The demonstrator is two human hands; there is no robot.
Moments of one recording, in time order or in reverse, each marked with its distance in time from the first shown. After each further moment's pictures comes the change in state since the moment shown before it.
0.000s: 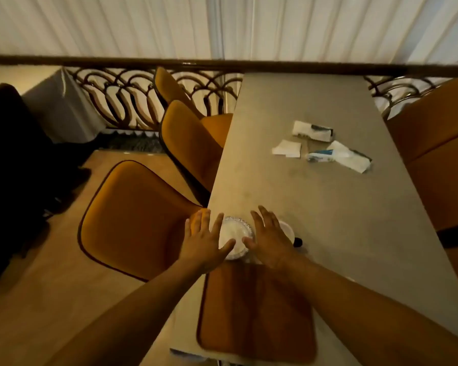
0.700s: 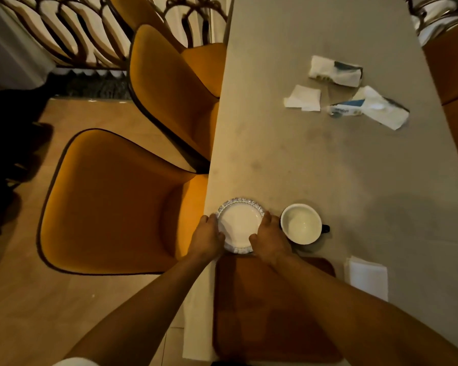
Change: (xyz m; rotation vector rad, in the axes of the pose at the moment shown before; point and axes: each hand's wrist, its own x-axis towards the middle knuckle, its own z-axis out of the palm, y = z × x) left_hand 0.082 -0.052 0.088 -0.500 -0.251 -0.142; right_hand 0.083 0.003 0.095 0.160 -0.222 0.473
